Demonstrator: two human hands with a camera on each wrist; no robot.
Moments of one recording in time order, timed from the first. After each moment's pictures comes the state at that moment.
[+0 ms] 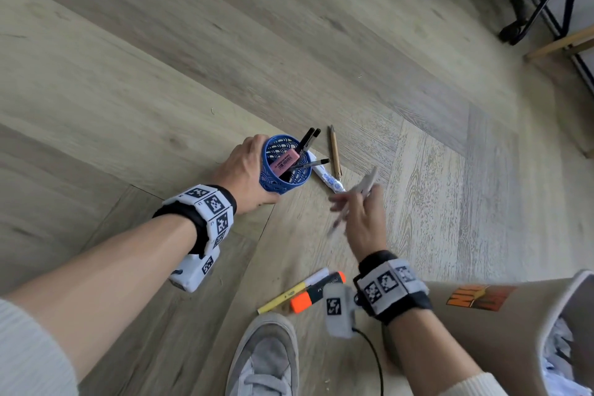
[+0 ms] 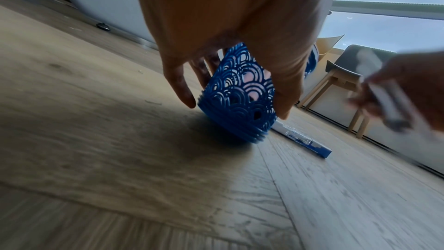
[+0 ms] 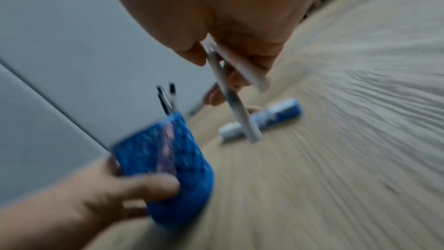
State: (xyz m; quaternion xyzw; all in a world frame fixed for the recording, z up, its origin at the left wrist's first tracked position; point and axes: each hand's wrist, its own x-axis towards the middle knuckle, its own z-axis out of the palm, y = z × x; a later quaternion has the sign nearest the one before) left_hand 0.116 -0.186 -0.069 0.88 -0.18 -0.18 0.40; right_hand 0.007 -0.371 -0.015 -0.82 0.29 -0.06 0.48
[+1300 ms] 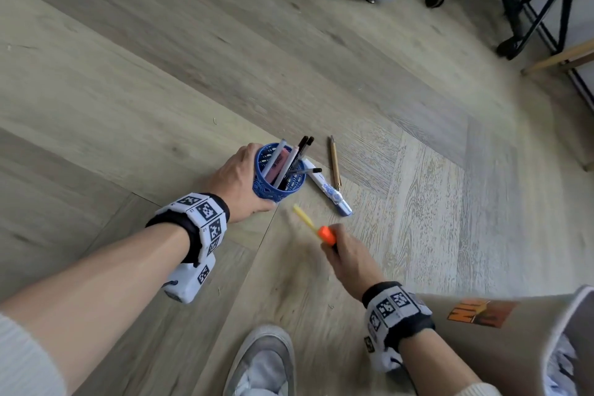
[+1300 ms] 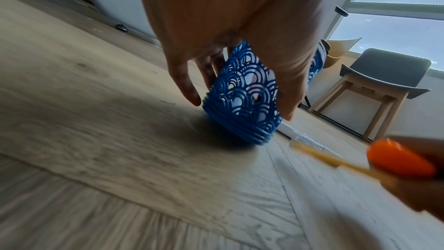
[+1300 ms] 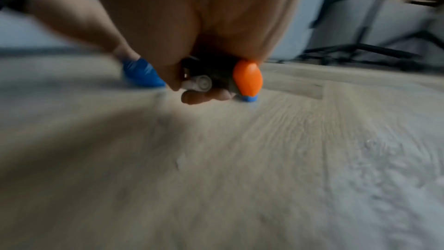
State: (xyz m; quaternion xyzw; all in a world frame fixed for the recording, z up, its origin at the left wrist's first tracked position) left_hand 0.118 -0.176 -0.067 0.88 -0.18 -0.16 0.40; right_hand -0.030 -0.400 -0.050 -0.96 0.06 0.16 0.21
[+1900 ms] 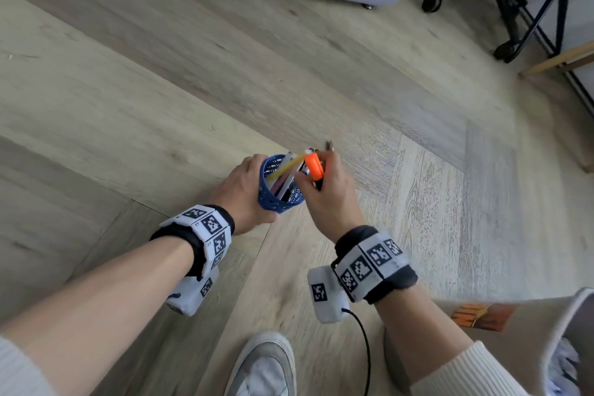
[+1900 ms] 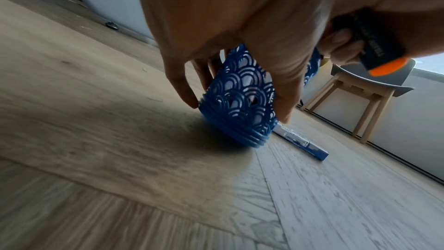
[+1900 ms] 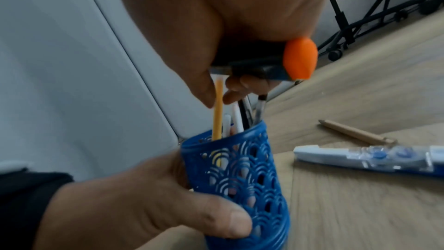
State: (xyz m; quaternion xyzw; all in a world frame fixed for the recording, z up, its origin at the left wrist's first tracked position) left_hand 0.110 -0.186 -0.064 0.88 -0.16 -0.19 0.41; right_hand 0.064 -0.336 0.013 -0.93 0.13 -0.02 0.34
